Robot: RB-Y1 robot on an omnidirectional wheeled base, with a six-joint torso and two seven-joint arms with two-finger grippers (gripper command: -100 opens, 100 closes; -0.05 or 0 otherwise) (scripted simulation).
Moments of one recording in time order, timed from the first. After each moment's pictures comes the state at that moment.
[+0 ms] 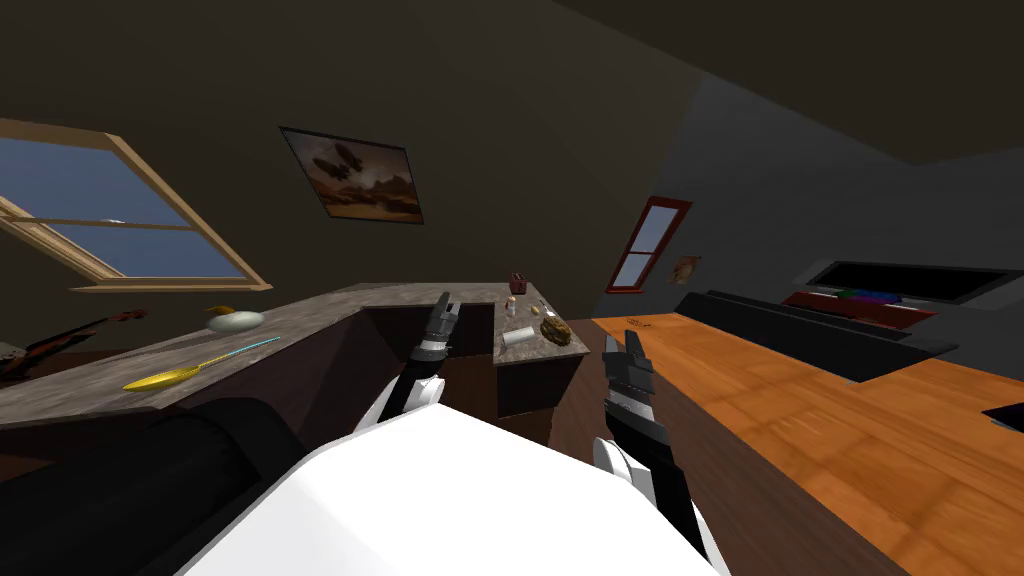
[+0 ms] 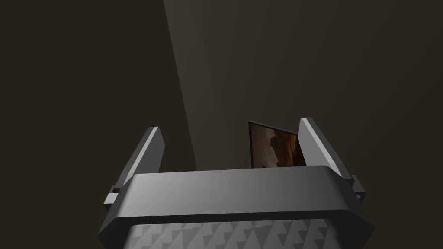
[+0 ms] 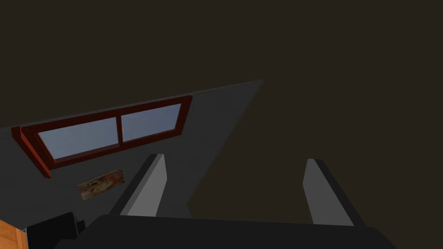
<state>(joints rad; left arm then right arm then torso) 0.49 0.05 0.04 -2.28 -0.04 -0.47 -0.05 0.52 0.03 0.05 -2.24 -0.04 -0.43 0.09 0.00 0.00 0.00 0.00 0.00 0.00</state>
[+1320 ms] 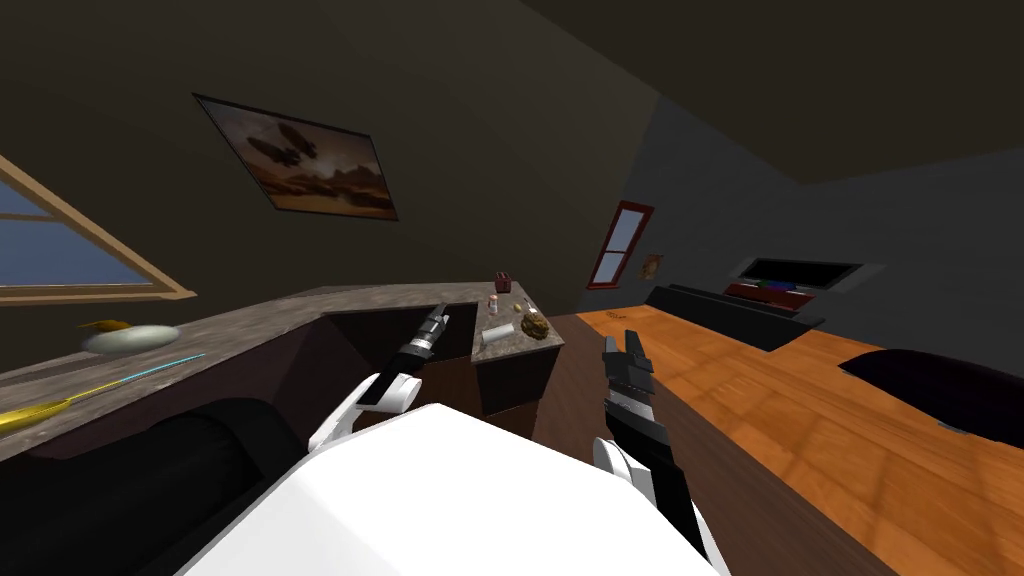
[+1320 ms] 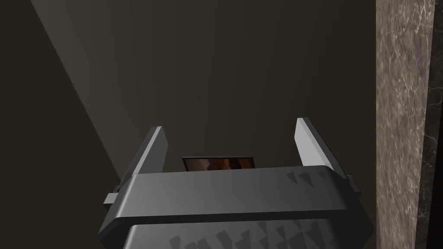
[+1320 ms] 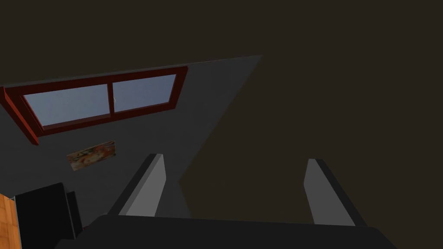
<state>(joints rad) 0.52 0.23 0.20 -2.20 0.07 -0.13 0.00 0.52 0.03 0.05 -2.24 -0.04 -0.43 0.09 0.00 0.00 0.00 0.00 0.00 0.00</state>
